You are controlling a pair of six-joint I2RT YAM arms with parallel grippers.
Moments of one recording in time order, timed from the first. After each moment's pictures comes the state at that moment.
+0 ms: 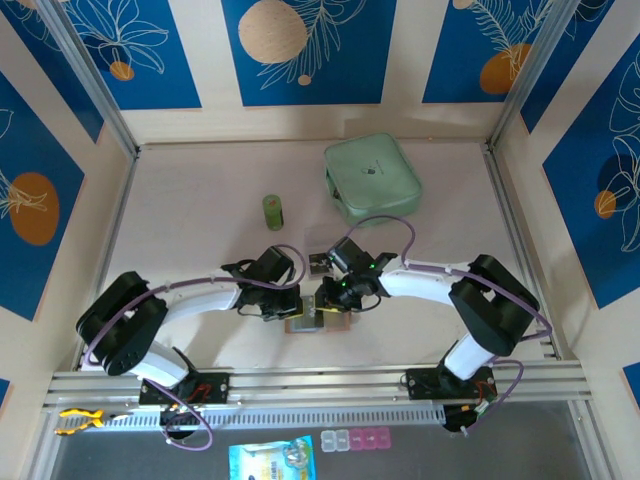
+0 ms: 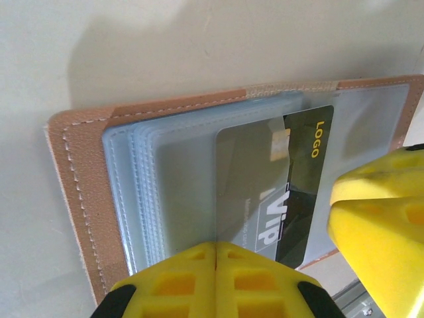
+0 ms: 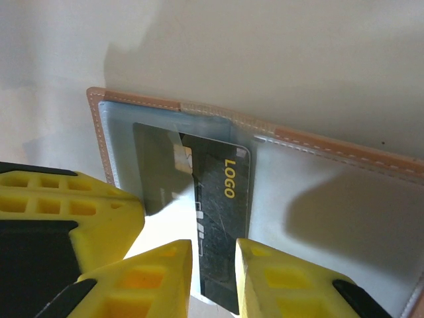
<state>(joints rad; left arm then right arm) -0.79 1.49 0.70 -0.34 0.36 -0.91 0.81 1.59 0.80 -0.34 -0.40 0.87</state>
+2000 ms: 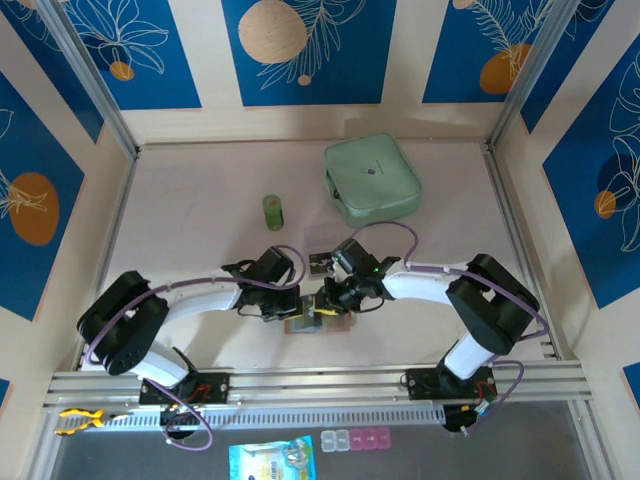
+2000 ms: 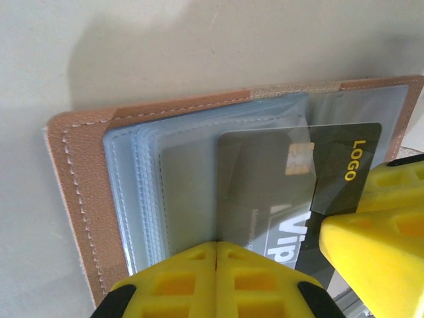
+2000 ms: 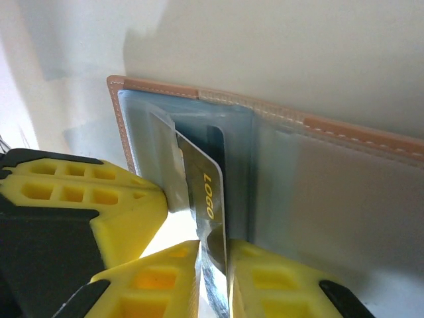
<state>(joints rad) -0.79 1.50 0.69 -0.33 0.37 -0.91 0.79 1.59 0.74 -0.21 -0.53 0.92</state>
